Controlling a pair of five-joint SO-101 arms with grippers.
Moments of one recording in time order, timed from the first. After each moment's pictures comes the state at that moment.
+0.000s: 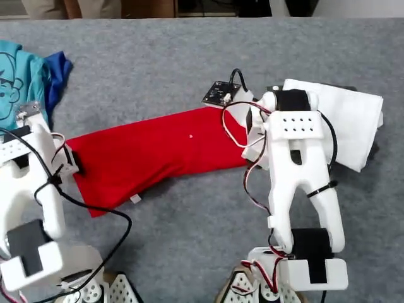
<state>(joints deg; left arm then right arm) -28.4 -6.2 31.4 65.3 -10.9 -5.5 -8.0 12.0 91.8 47.3</state>
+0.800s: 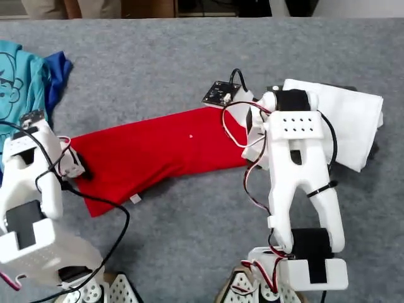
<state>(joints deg) -27.3 8.3 29.1 61.5 -3.6 -5.5 -8.0 12.0 91.8 47.3</state>
